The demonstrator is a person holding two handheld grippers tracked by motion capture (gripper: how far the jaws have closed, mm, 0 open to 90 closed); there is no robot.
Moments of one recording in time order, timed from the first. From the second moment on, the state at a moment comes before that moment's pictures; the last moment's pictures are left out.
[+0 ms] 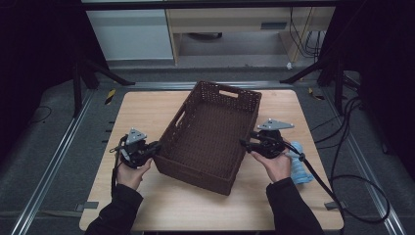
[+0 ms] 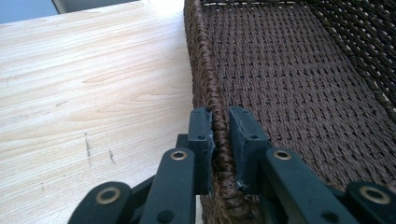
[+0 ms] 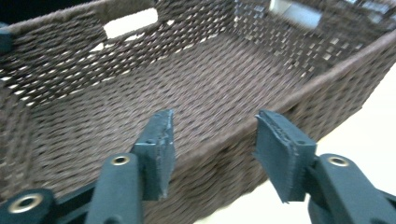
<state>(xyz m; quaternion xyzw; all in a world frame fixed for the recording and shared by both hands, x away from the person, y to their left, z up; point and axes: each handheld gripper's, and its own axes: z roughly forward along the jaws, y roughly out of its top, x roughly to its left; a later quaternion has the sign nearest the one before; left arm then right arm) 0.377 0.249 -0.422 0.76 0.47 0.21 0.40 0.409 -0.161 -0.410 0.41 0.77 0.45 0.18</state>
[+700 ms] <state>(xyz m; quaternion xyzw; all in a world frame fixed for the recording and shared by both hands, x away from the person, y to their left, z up) 0.386 0.262 -0.423 0.74 0.49 0.21 0.40 0.412 -0.164 -0.420 0.43 0.76 0.46 0.18</state>
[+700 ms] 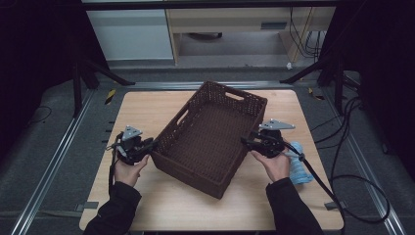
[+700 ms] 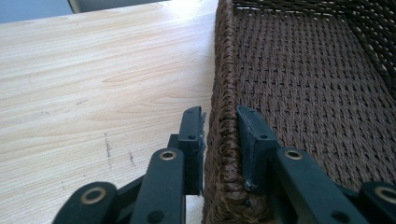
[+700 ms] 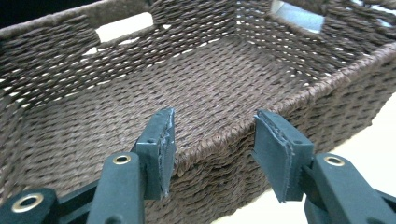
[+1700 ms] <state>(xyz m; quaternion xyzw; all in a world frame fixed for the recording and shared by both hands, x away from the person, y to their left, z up) 0.378 0.279 -0.410 0.71 0.53 0.23 0.40 0.413 -0.169 -0.421 0.45 0.74 0.45 0.21</state>
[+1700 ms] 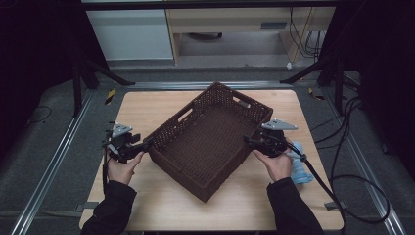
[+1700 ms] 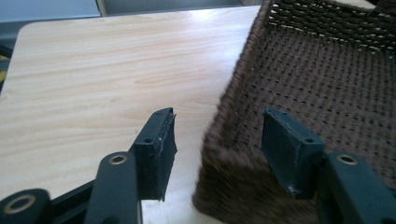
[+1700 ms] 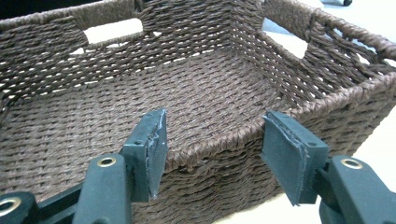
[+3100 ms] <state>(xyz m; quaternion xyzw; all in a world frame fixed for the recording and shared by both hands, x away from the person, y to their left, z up) 0.377 0.266 -0.417 0.72 0.52 0.23 0.40 0.405 -0.182 -0.410 0.44 0.74 0.46 0.21</state>
